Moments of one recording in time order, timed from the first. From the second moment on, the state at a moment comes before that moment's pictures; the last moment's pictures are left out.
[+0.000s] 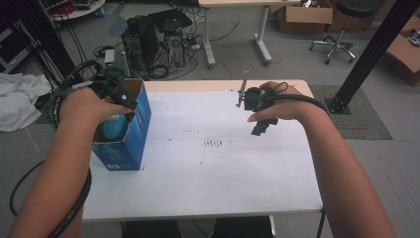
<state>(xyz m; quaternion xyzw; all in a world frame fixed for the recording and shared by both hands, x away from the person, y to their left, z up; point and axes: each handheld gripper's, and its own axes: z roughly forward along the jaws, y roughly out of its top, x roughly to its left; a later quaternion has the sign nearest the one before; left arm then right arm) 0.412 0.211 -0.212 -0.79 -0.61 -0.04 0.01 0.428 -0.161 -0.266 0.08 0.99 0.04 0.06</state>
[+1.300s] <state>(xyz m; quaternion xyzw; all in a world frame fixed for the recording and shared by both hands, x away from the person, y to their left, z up) 0.364 0.095 -0.205 -0.94 -0.34 -0.02 -0.02 0.425 -0.159 -0.266 0.07 1.00 0.02 0.06</state>
